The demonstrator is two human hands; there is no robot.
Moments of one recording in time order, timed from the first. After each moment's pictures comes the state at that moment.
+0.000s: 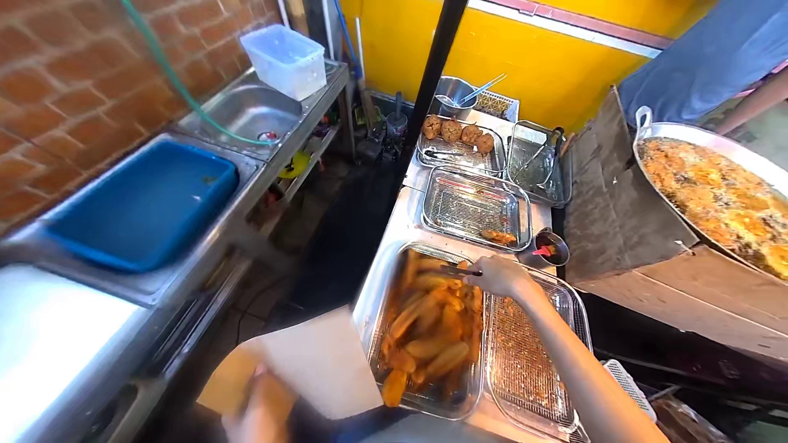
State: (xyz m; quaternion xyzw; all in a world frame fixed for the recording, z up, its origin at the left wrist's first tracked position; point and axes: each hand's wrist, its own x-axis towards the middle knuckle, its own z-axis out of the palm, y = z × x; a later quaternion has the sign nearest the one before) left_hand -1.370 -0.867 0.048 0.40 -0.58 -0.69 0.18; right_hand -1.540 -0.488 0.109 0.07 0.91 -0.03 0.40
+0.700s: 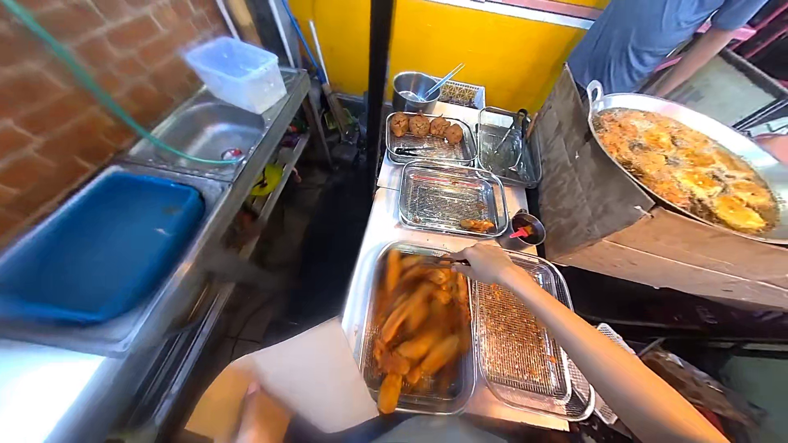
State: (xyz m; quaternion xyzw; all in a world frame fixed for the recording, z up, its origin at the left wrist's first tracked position) left_hand -1.383 -0.862 0.046 0.35 -0.60 -0.70 0.14; right_hand -1.535 -0.443 0.081 -0.01 0.94 -0.04 0.33
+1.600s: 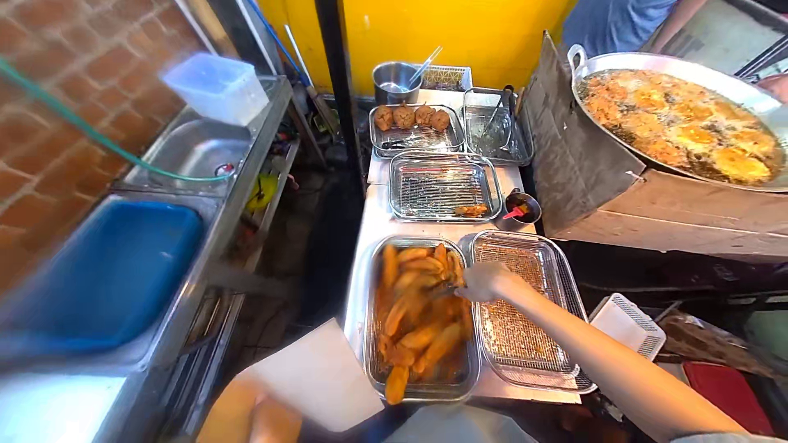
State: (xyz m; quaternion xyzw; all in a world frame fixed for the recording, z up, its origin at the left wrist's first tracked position) left_hand -1.375 -0.857 0.046 0.34 -0.62 -0.69 0.15; right_hand -1.492 -0.467 0.094 0.07 0.86 -0.03 0.50
